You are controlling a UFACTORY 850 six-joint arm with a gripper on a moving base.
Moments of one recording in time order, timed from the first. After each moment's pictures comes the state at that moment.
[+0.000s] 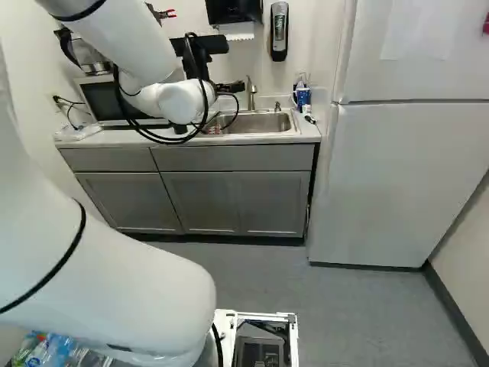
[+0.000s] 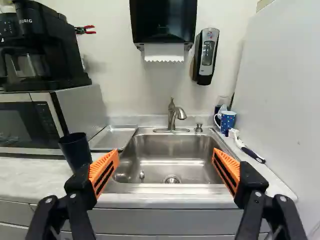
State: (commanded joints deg) arm 0.0 12.5 -40.2 0.0 35.9 0.0
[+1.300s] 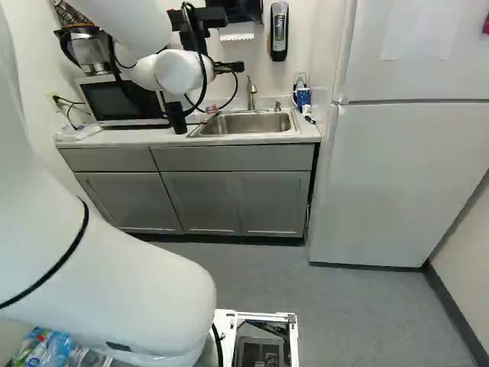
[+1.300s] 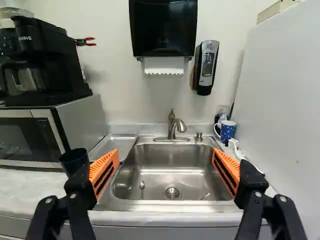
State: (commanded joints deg) arm 0.0 11.7 -48.7 0.0 28.4 0.0
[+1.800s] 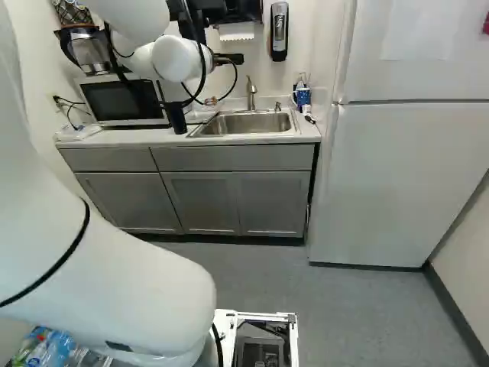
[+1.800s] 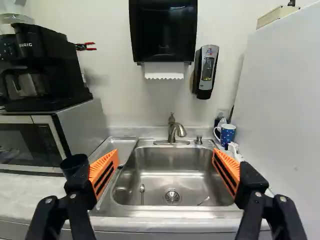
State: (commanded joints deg) arm 0.0 11.3 -51.9 0.0 25.4 0.0
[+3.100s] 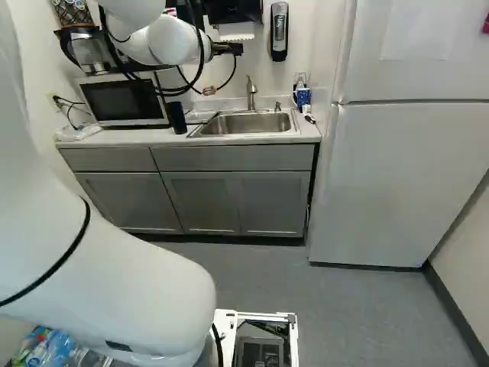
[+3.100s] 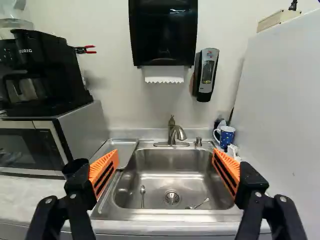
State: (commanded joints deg) arm 0.0 11.3 -55.5 0.0 21.0 0.0
